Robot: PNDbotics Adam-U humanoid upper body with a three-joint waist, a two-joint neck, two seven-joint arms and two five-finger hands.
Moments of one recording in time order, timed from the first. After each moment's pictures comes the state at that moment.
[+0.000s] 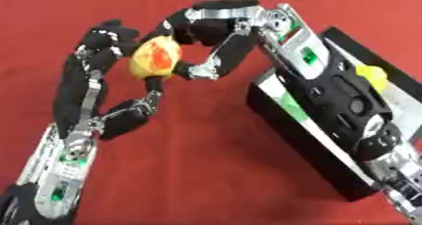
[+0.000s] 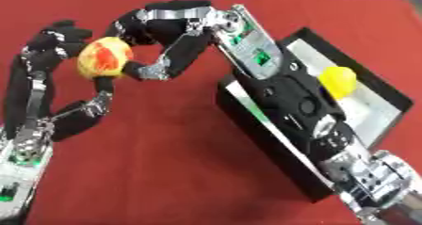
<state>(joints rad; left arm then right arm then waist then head) -0.71 0.02 -0.30 -1.48 -0.91 -0.52 0.42 -0.93 -0.44 0.29 -1.50 -0.21 -0.02 0.86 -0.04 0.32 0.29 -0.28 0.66</state>
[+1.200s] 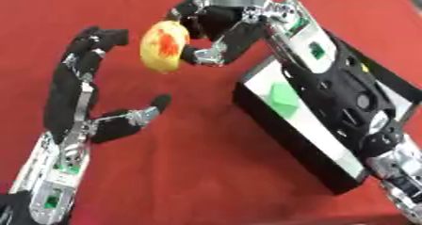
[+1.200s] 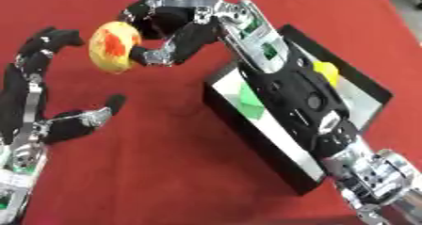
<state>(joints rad) -0.67 0.05 -0.29 -1.45 -0.95 -0.40 0.42 -0.90 -0.48 0.24 -1.52 -0.30 0.10 0.81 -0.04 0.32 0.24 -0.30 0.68</state>
